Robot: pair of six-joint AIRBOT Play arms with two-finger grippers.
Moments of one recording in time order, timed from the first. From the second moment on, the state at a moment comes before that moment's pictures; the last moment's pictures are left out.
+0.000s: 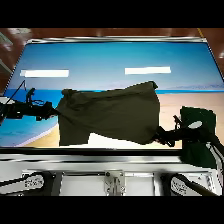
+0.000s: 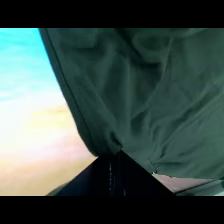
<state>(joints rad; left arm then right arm) 0.32 -1.38 0.93 0.80 -1.14 -1.22 -0.29 -1.27 0.50 -0.86 1.06 1.33</state>
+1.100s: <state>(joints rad) 0.32 -0.50 1.85 1.01 -0.84 -1.34 -0.24 -0.58 1.86 -1.35 1.13 1.33</state>
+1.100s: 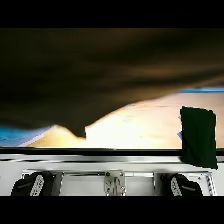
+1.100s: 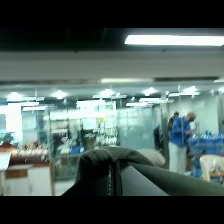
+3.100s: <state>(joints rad) 0.07 -1.45 1.01 0.93 -0.54 -1.22 -0.03 -1.57 1.09 -1.21 0.35 1.40</state>
